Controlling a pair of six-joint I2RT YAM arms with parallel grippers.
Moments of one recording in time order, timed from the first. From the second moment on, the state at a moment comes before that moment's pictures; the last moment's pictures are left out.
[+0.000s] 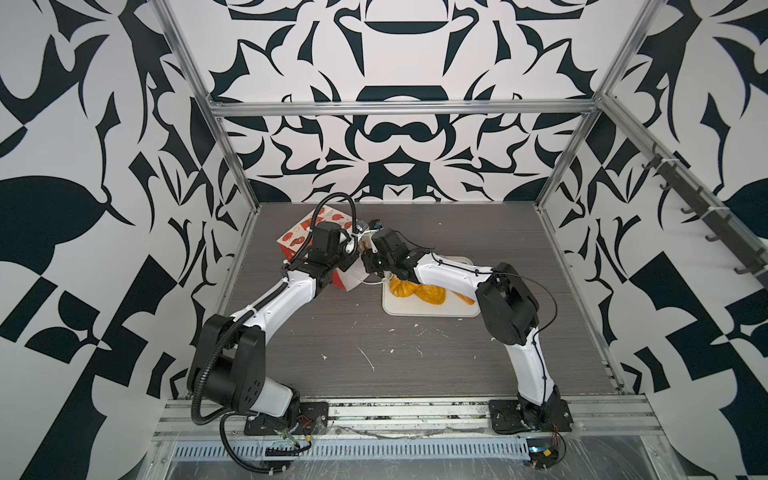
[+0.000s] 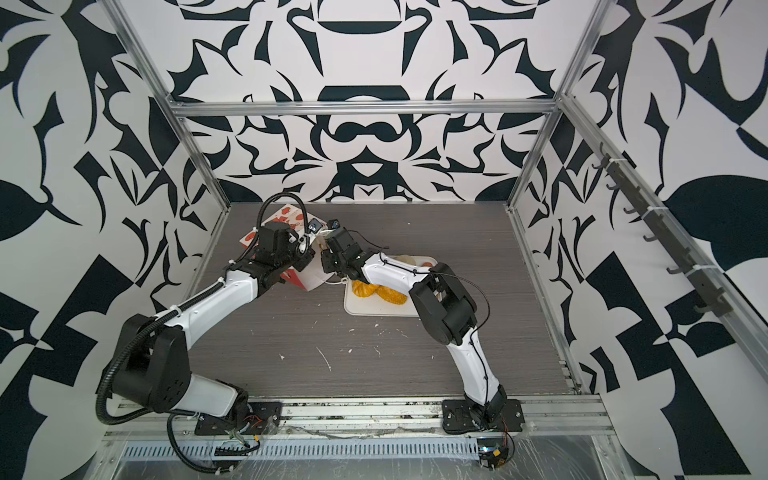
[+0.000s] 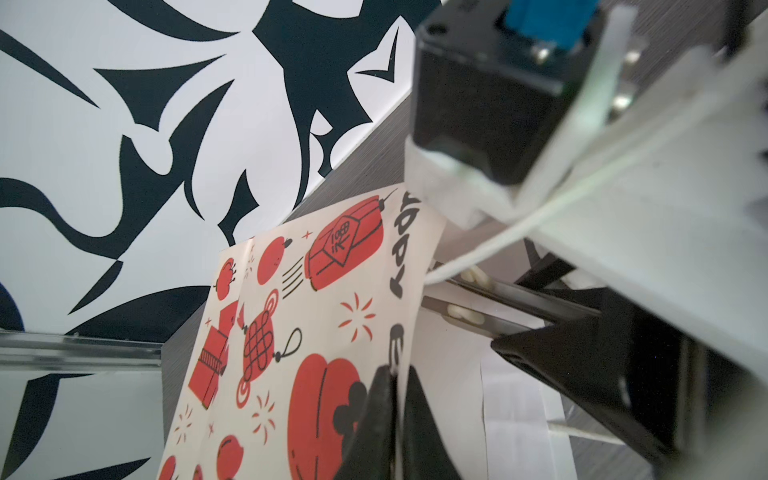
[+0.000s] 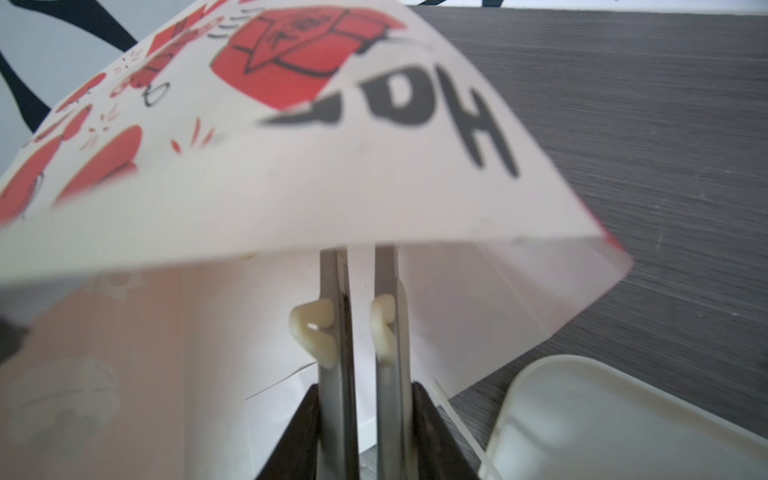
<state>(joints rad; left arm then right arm) -0.37 1.48 0.99 -0.05 -0.04 0.53 0.79 2.14 1.64 -0.15 0.06 0.42</state>
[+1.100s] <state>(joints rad) -0.36 1.50 0.96 0.02 -0.03 0.51 0.68 2.07 1.52 -0.03 -0.55 0.85</state>
